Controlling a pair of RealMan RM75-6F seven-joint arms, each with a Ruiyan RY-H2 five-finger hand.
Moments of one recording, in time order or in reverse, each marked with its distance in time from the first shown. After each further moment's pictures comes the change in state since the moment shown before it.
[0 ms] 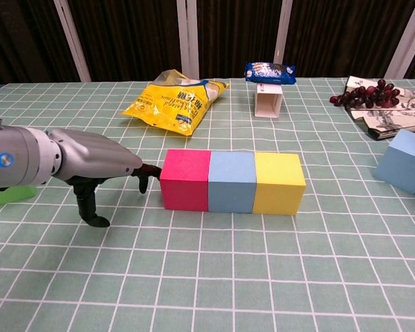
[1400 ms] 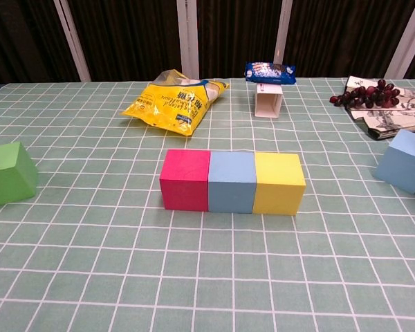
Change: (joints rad) left arm 0.579 0.191 0.001 -0.178 0.680 0.721 -0.408; right arm -0.002 0.054 -0.008 -0.027 -0.001 -0.042 -0.012
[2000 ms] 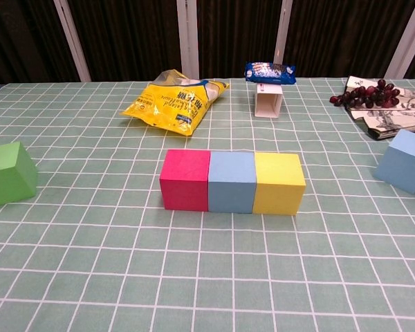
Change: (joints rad) left arm 0.074 0.010 -0.078 -0.002 0.064 -0.034 0.024; right arm 0.109 -0.009 0.038 0.108 0.217 -0.169 -0.066
